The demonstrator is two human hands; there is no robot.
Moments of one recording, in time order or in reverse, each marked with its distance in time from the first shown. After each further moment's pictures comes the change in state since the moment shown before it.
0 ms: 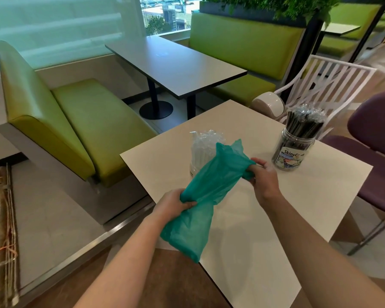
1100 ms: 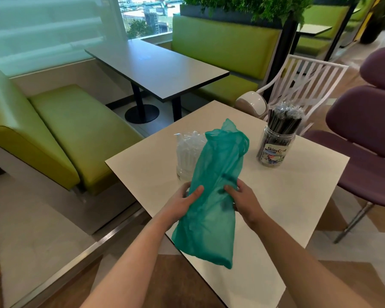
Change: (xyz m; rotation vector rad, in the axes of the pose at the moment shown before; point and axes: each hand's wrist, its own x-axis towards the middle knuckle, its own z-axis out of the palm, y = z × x) left_hand -0.007 0.043 0.026 -0.652 -0.196 0.000; right_hand -0.040 0.038 -0.019 -0.227 -0.201 0.030
